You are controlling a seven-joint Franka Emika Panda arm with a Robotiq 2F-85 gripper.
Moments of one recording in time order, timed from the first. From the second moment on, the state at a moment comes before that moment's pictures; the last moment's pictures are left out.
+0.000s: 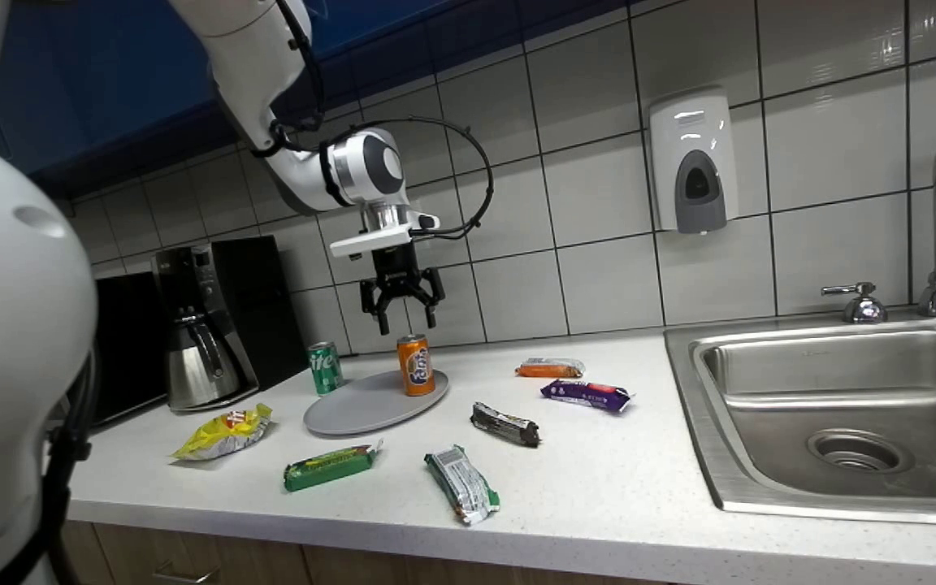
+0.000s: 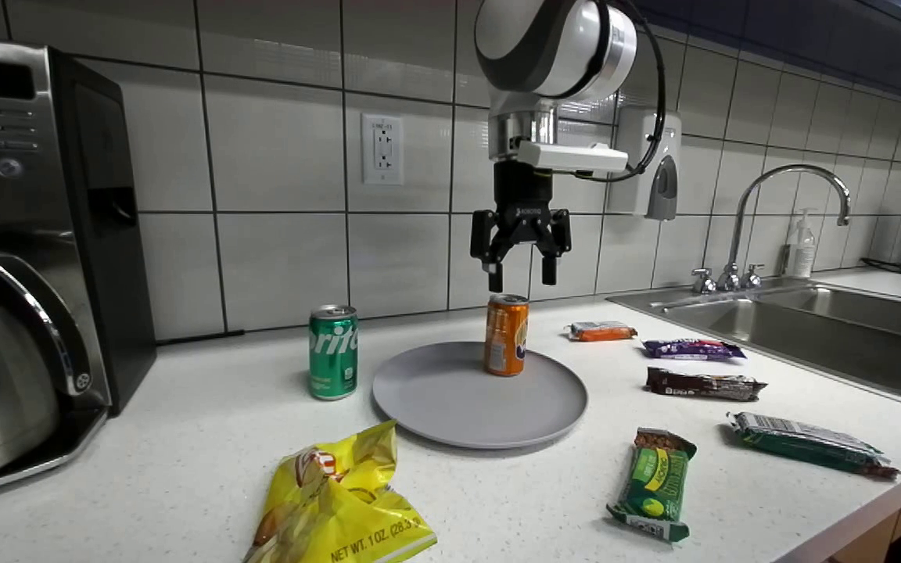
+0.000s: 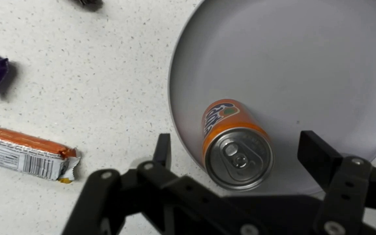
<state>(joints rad) 0.14 0.42 0.04 -1.74 -0.03 2.07 0.05</state>
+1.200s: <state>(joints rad) 0.13 0.53 0.05 -1.67 -0.03 2.08 0.03</state>
